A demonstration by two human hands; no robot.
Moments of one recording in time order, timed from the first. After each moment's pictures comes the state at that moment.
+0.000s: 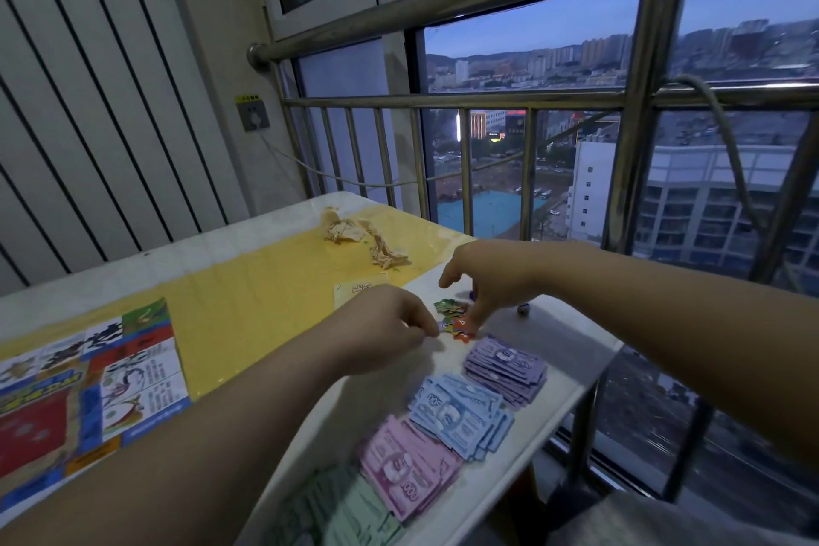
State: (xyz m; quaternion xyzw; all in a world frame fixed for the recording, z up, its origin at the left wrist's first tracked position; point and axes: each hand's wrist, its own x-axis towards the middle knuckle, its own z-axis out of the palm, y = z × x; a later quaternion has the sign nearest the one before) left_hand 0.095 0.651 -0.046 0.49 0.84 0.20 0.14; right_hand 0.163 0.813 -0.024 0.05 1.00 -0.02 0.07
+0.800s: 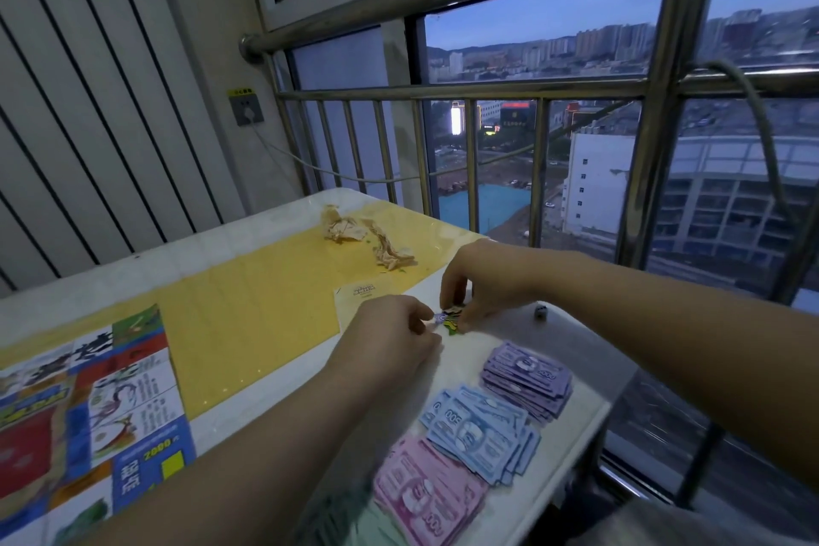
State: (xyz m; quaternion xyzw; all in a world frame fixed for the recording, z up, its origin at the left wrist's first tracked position) left_hand 0.080 0.661 -0.078 0.42 0.87 0.26 0.04; right_hand 0.139 0.817 -0.038 0.03 1.00 -0.06 0.05
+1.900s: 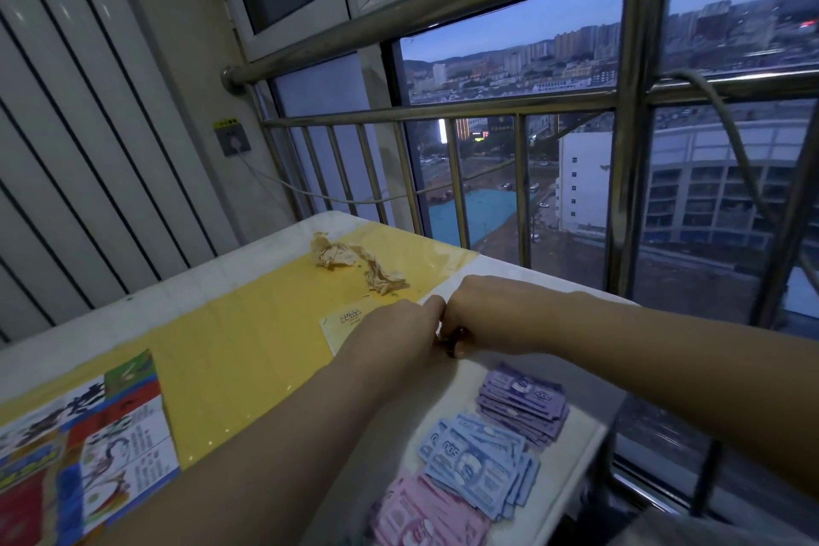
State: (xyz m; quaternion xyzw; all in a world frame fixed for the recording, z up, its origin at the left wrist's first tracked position) left_hand 0.061 0.692 -0.070 0.56 0.82 -0.03 -0.07; right_hand 0.150 0.811 -0.052 -0.01 1.00 0.05 0.00
